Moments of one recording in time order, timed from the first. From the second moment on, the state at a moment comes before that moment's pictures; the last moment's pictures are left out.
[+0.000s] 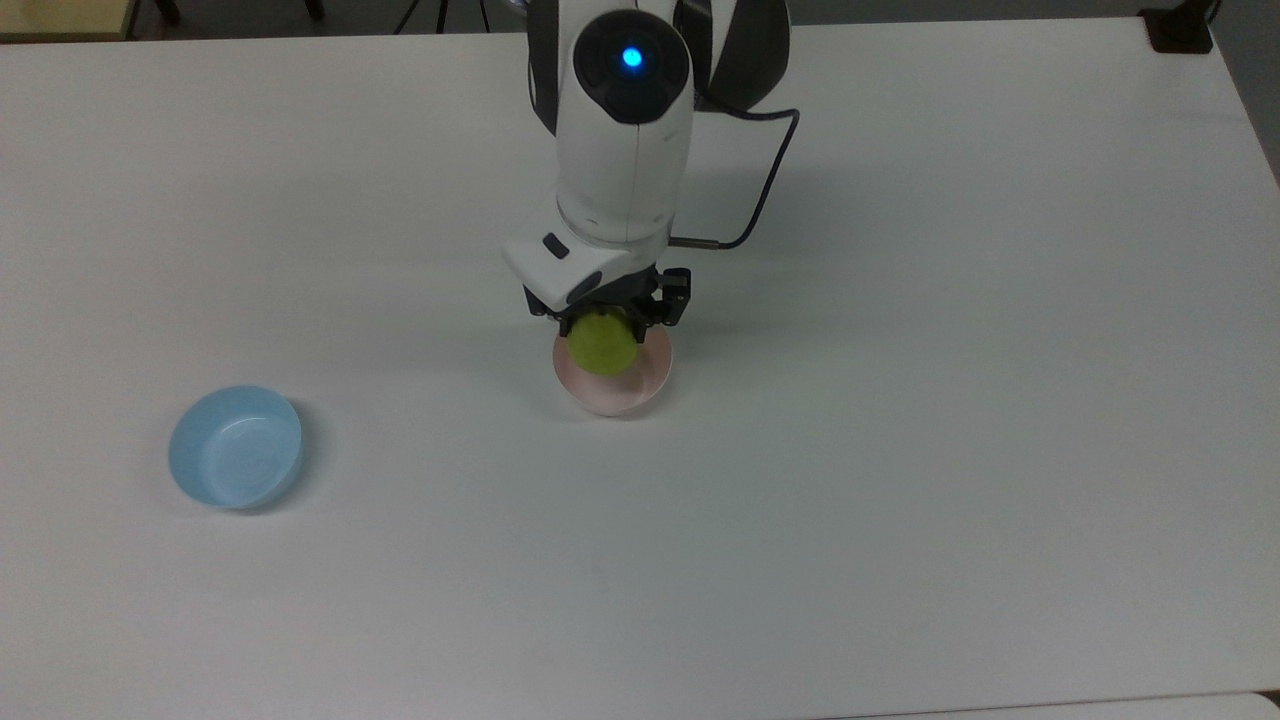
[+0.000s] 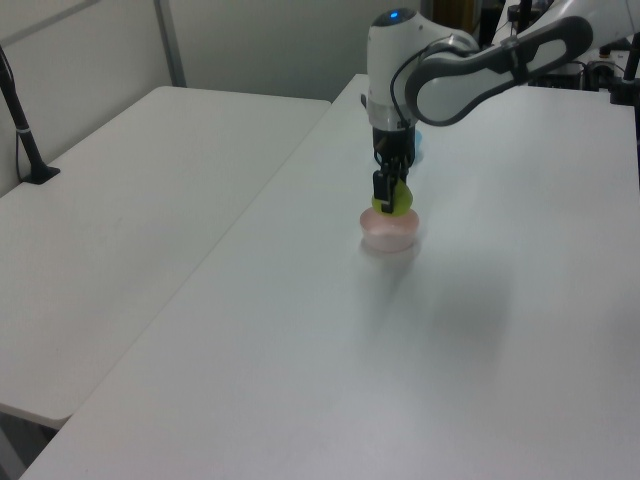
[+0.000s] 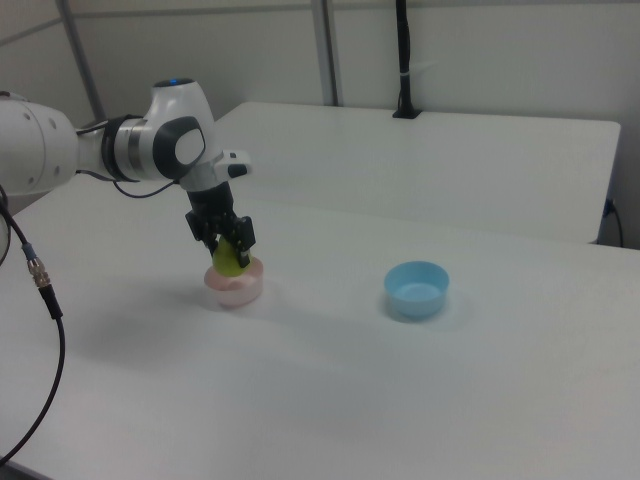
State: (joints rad) arm 0.24 0.46 -0.11 -1.56 -0.04 2.03 0.18
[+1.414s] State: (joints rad) arm 0.25 0.43 -0.11 -1.58 -0.04 2.05 0.19
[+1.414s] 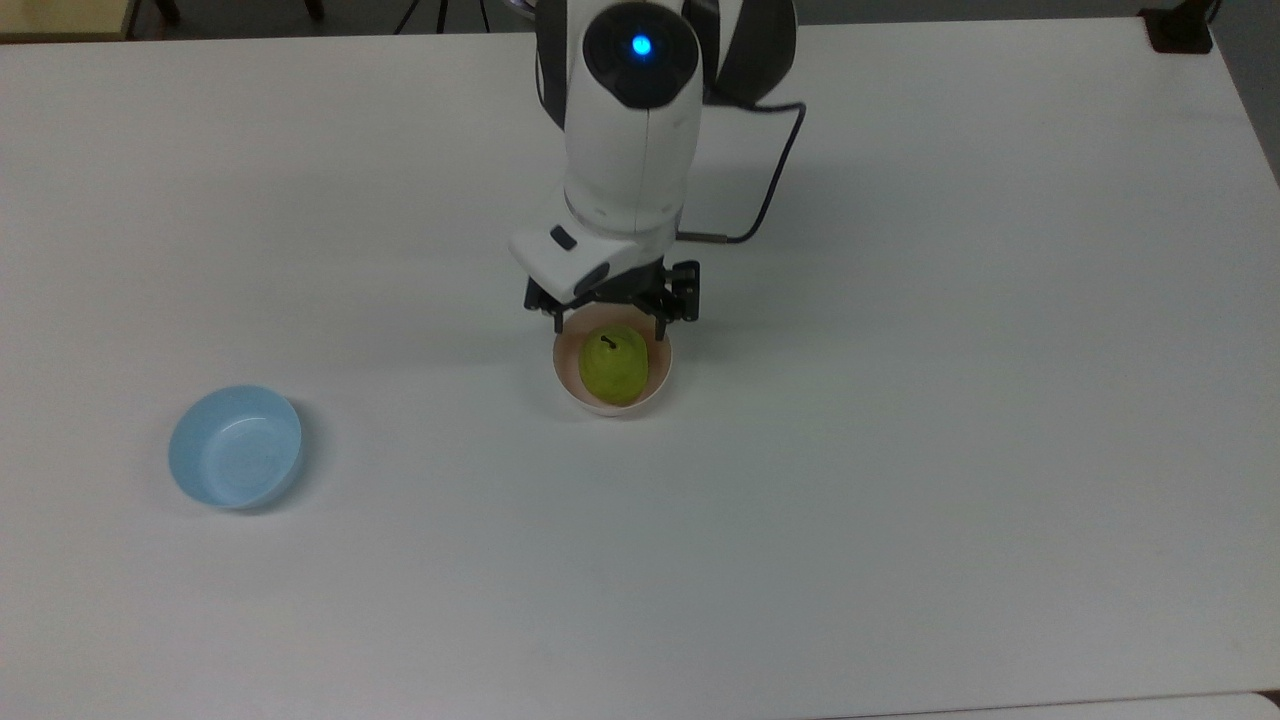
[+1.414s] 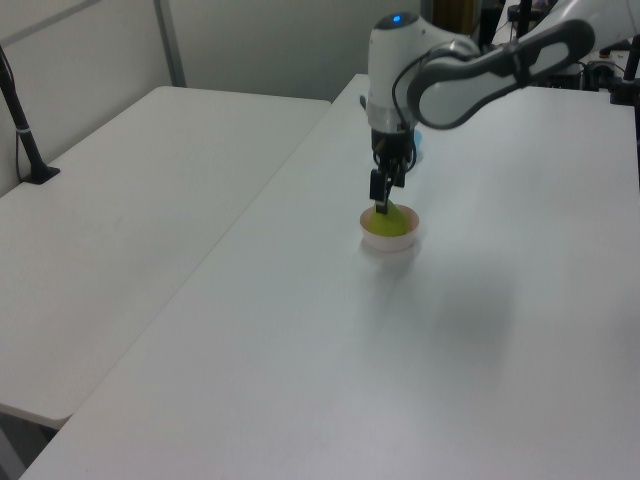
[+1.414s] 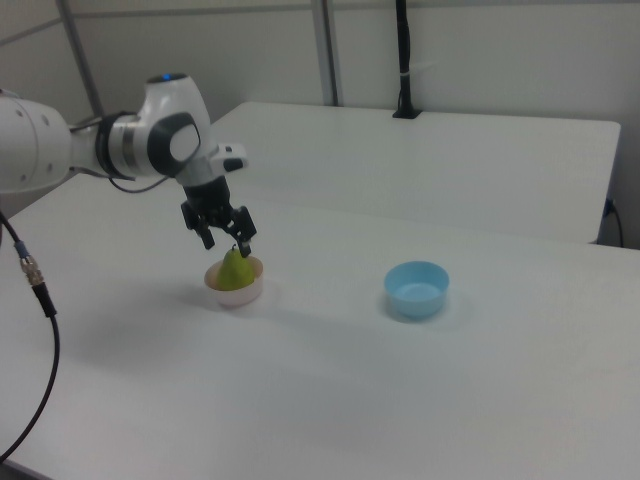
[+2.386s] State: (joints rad) arm 0.11 0.07 -0.12 -1.56 -0.05 1.61 0.02
